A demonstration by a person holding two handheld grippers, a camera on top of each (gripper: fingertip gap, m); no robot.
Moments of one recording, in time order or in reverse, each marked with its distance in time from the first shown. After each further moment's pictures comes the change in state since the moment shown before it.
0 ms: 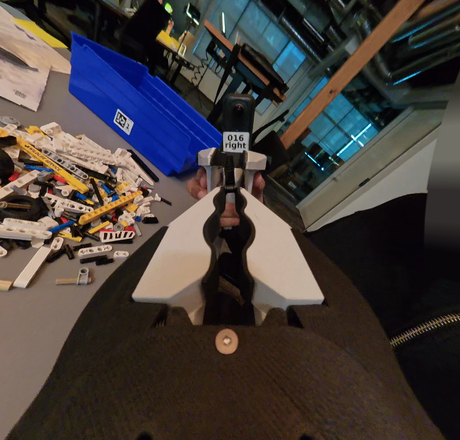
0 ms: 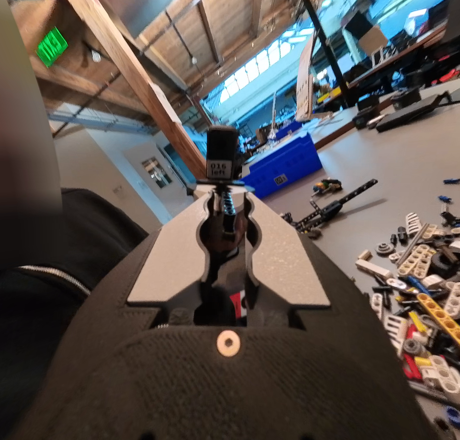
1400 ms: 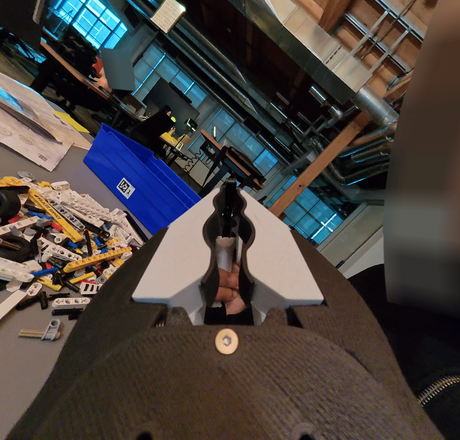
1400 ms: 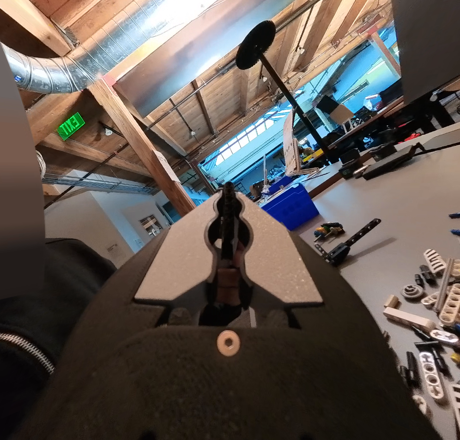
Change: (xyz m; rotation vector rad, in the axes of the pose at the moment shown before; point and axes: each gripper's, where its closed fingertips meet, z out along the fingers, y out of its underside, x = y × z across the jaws) left arm -0.001 -0.046 -0.015 0.398 0.051 -0.102; right arm -0.001 -0.019 0.027 0.281 0.033 0.016
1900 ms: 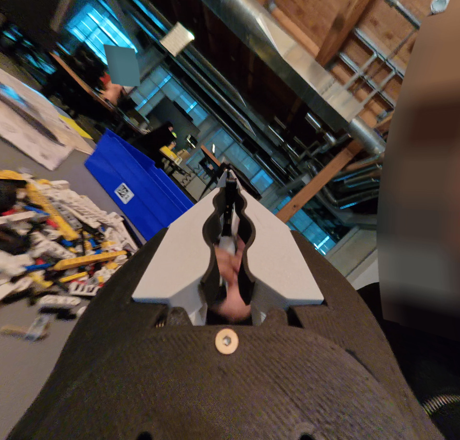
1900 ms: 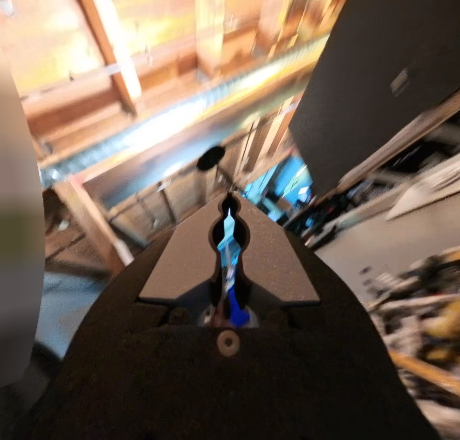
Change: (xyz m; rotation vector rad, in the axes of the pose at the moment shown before) left arm -0.004 -0.003 -0.004 0.090 -0.009 -0.064; right arm 0.015 -0.087 -0.069 0.436 0.199 -0.049
